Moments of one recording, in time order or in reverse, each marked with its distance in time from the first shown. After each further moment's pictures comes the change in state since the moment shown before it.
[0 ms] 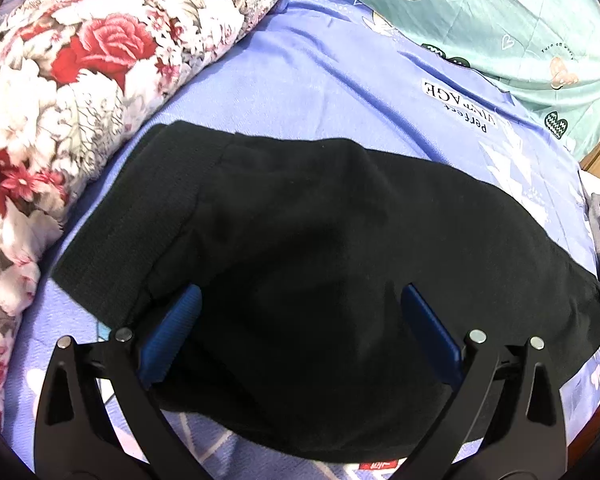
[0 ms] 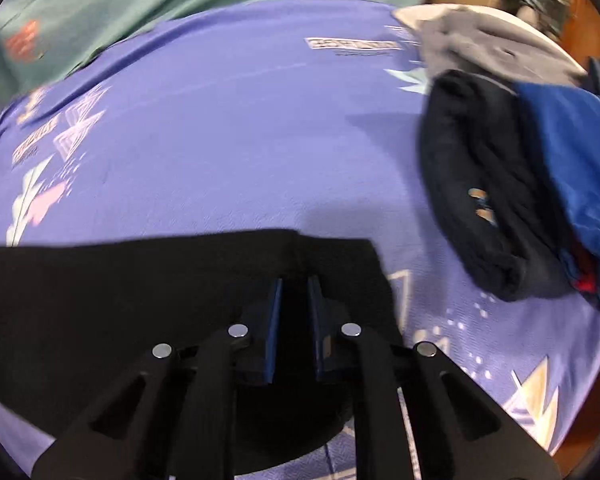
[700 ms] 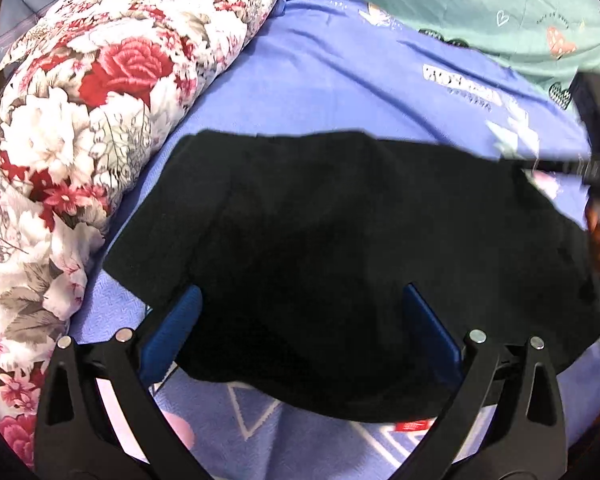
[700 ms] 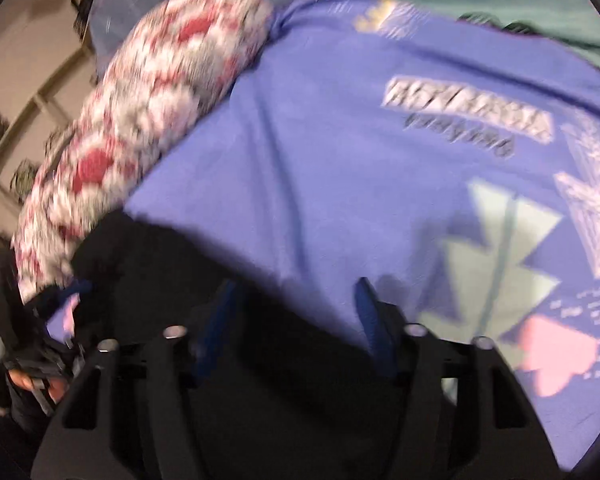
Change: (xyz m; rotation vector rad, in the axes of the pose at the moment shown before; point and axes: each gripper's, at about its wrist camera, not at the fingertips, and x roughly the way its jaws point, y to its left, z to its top) left arm -0.022 0.004 -0.005 0.090 0.016 0.066; right arm 0.014 0.404 0.027 -0.604 0.198 0.813
